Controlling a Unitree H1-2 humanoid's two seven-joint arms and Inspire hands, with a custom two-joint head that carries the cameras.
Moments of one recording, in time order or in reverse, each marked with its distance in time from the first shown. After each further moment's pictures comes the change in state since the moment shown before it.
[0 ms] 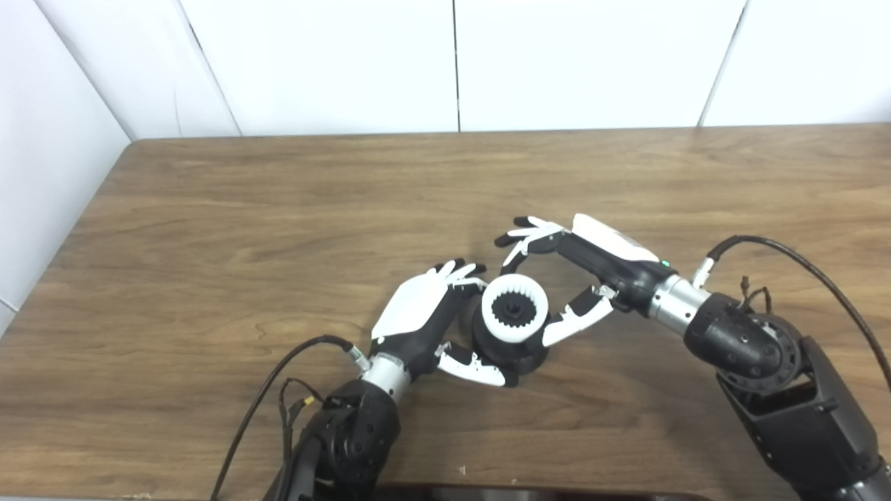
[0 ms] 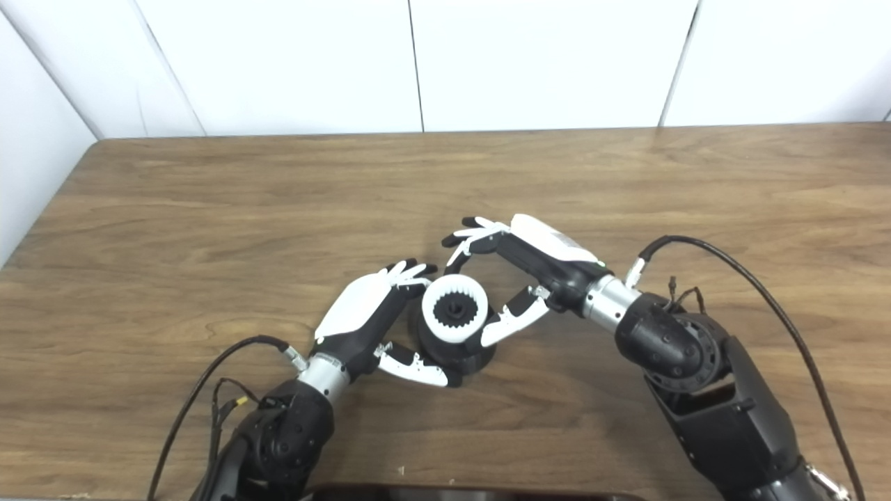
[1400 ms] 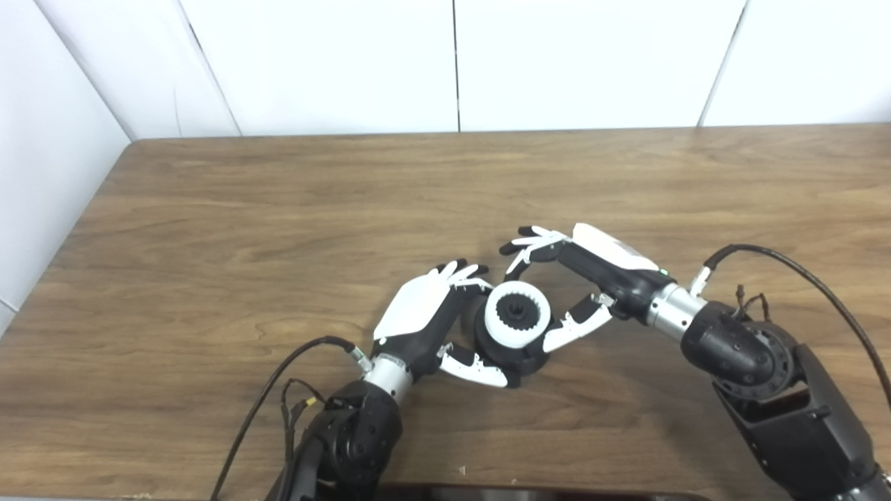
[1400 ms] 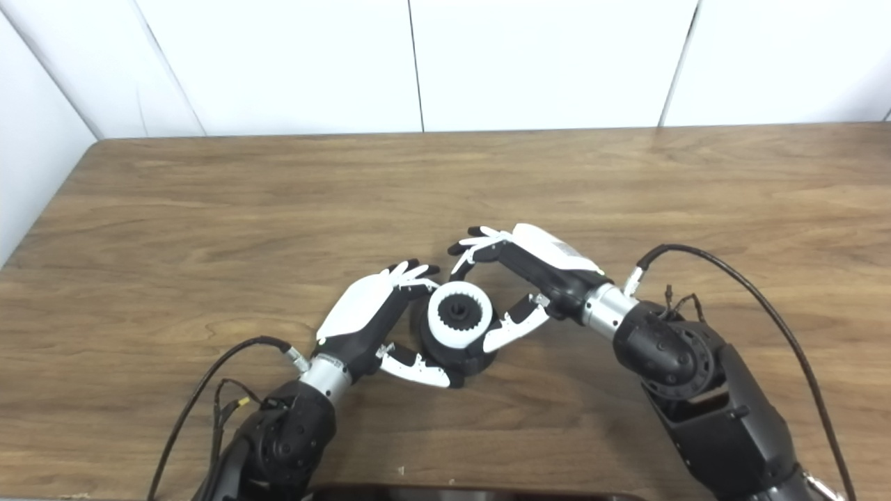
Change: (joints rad) left arm 0.001 -0.003 0.000 0.000 0.002 0.001 0.001; right arm 0.018 0.004 0.013 0.016 -0.047 -0.002 -0.011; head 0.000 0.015
